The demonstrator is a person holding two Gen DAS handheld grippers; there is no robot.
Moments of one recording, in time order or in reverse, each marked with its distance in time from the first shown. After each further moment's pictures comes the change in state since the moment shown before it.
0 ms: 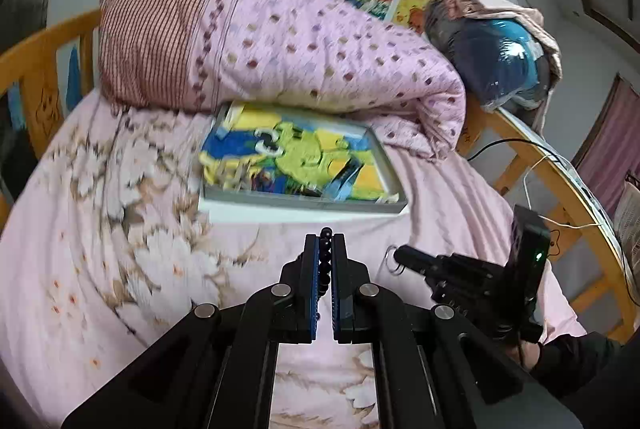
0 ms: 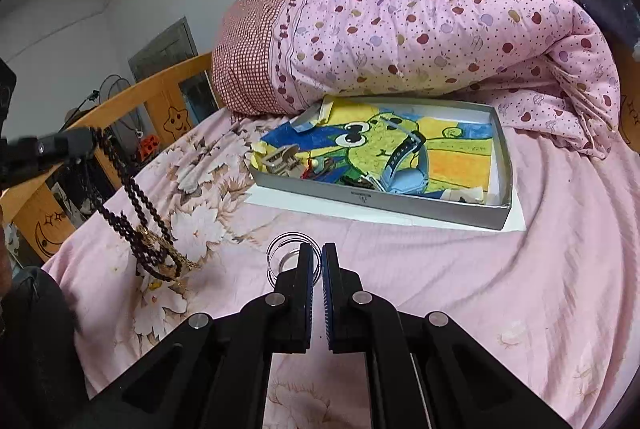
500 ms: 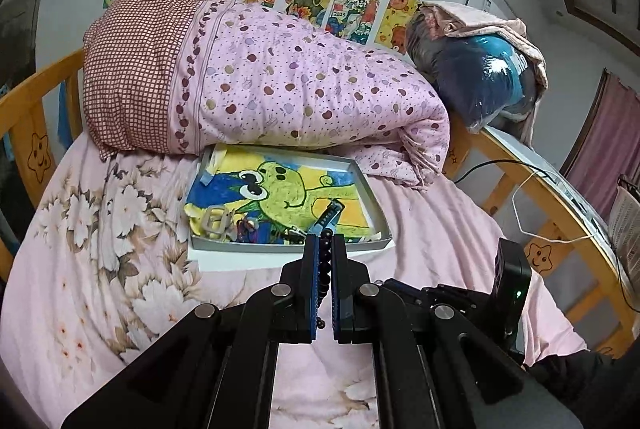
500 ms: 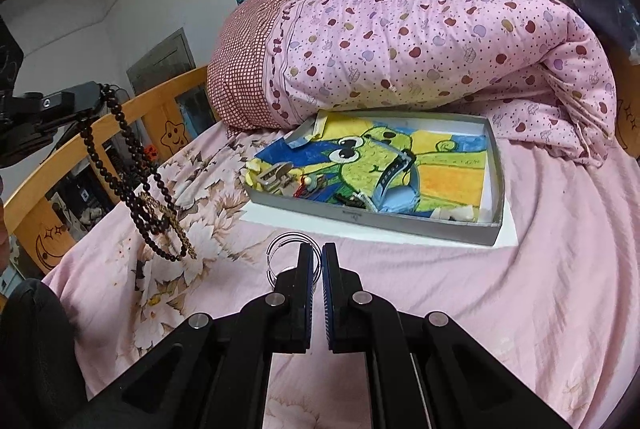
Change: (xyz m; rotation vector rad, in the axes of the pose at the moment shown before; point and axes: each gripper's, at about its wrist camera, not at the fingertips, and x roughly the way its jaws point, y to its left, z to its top) left arm -0.003 -0.017 0.040 0.043 -0.065 -0.028; right arm -0.003 -0.009 0.014 0.007 -0.033 -0.005
